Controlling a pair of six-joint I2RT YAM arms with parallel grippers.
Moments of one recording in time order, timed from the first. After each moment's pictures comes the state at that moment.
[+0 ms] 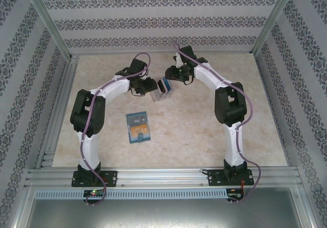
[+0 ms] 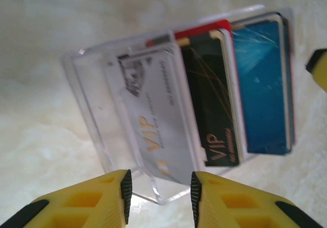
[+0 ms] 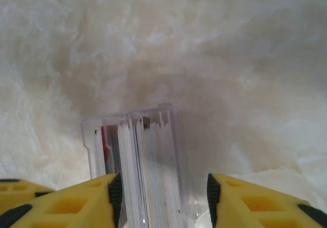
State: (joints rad) left arm -0.35 2.02 1.53 -0.50 0.32 -0.65; right arm 0.35 2.20 1.86 -0.64 -0.37 0.38
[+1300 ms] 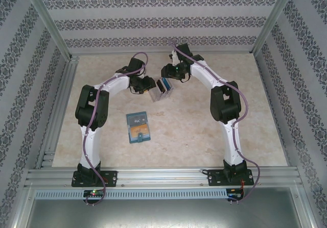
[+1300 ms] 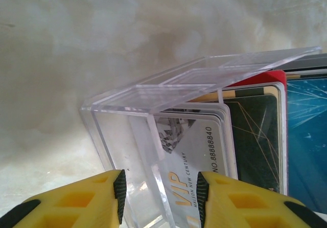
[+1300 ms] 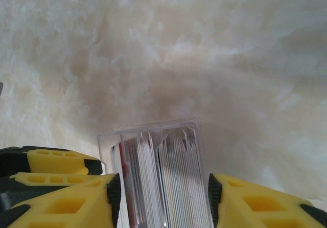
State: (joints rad) left arm -0.31 2.14 1.61 -0.49 0.37 -0.66; right arm 0.36 2.30 2.01 -0.71 -0.41 0.38
